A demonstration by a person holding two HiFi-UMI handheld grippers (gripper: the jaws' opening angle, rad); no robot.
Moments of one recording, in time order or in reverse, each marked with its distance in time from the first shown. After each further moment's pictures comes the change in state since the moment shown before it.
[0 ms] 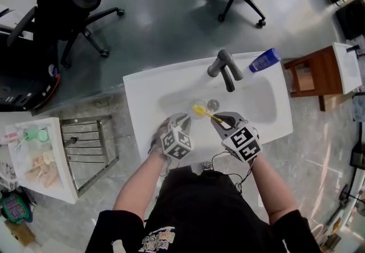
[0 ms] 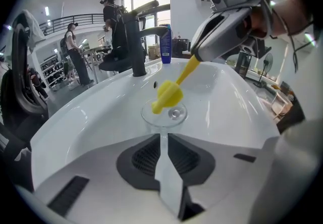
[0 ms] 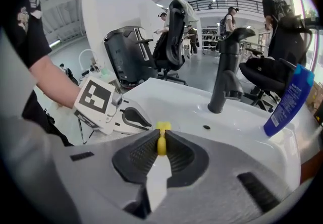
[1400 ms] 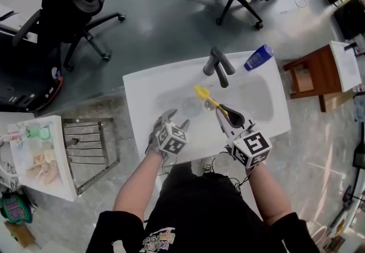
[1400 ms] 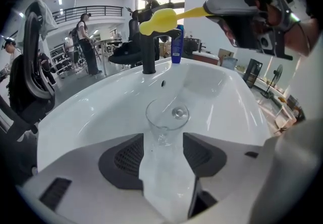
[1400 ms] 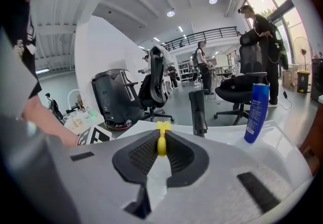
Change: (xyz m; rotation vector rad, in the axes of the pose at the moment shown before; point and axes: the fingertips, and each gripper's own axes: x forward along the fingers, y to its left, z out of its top) left arm -0.015 0.006 -0.002 -0.132 0.037 0.036; right arm -0.076 -0.017 0.058 0.197 -0.455 -0.149
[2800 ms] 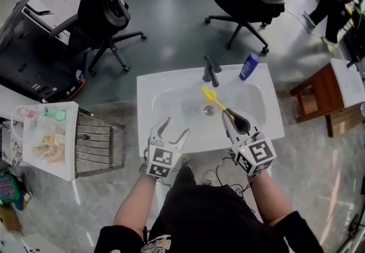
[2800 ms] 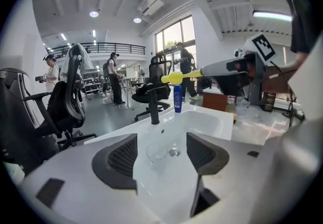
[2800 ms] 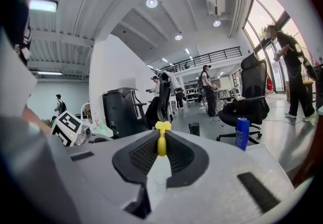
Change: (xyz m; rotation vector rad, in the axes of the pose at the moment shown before) left arm -0.169 -0.058 0.069 -0.115 -0.409 0.250; right arm -0.118 0.017 0.053 -0.080 -0.246 0.052
